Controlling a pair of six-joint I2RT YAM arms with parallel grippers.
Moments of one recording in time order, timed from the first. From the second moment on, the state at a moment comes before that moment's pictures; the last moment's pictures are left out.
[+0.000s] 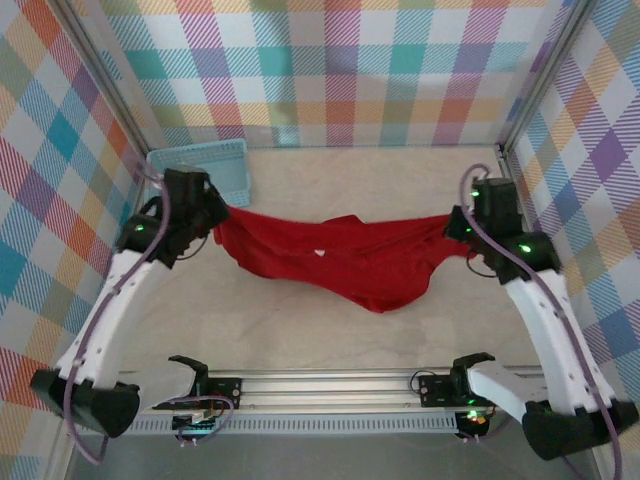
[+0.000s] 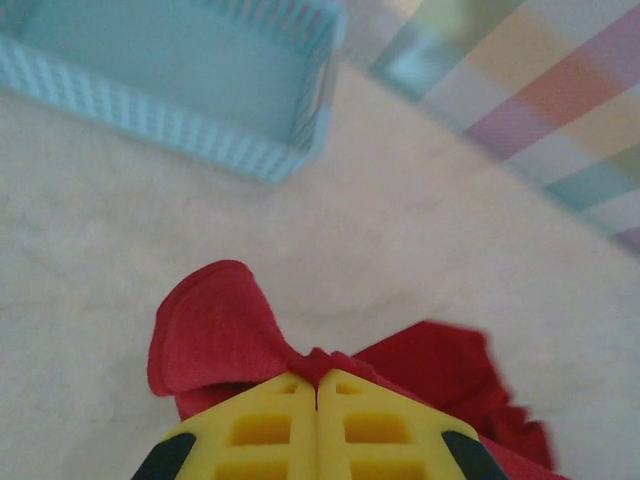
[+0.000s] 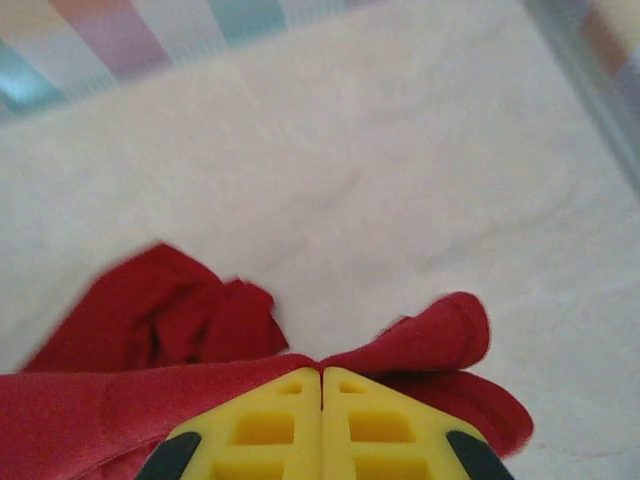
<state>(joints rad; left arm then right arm) -0.30 1.12 1.39 -0.91 -0.21 -0.75 0.24 0.98 1.32 -0.99 0.20 0.40</state>
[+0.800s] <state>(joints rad) -0.30 0.82 1.89 -0.92 -0.06 -0.74 0.24 0.85 2.14 -1.16 0.14 0.32</state>
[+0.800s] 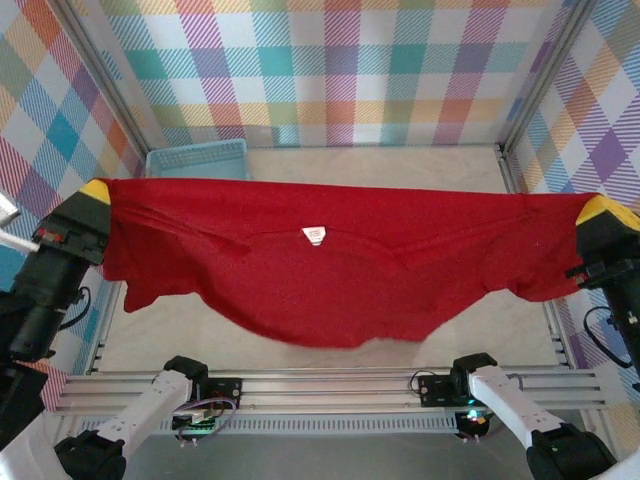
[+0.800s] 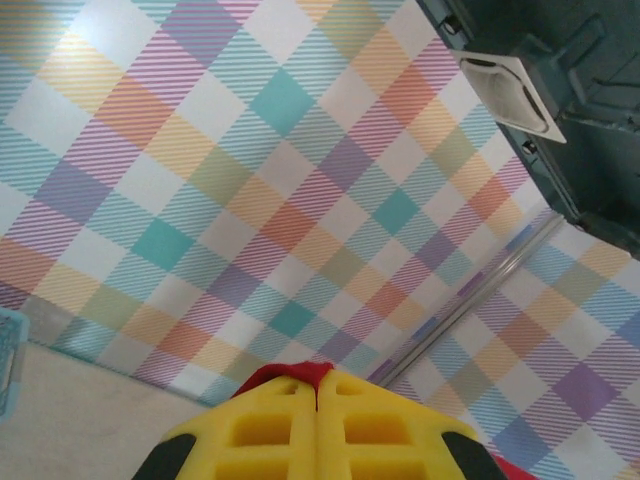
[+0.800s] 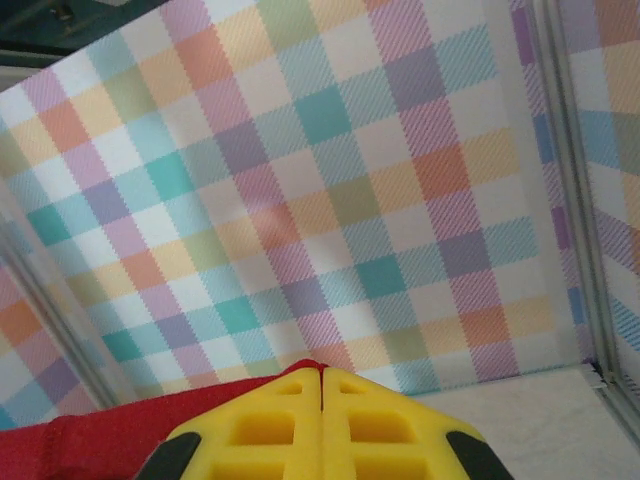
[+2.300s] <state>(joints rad) -0.35 1.99 2.06 -0.90 -0.12 -0.62 0.17 1.64 1.60 -0.84 0.08 0.38</state>
